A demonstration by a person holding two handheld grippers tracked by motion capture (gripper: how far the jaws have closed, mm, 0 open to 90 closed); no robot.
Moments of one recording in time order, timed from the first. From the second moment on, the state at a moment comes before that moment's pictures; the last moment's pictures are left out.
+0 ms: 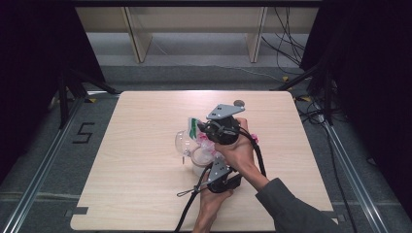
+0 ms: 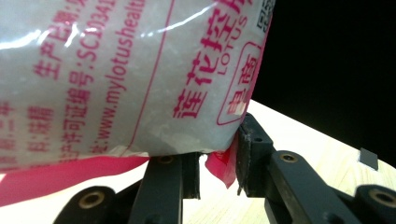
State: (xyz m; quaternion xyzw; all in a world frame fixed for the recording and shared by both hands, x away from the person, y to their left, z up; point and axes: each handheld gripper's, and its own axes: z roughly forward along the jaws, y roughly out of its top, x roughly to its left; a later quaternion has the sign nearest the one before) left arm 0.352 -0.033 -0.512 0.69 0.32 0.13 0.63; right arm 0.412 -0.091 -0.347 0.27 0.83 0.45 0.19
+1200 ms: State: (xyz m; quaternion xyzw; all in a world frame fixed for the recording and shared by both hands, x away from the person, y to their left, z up) left arm 0.353 -0.032 -0.510 0.69 0.31 0.13 0.64; right arm 0.411 -0.082 -0.347 0.26 0.84 0.44 0.19
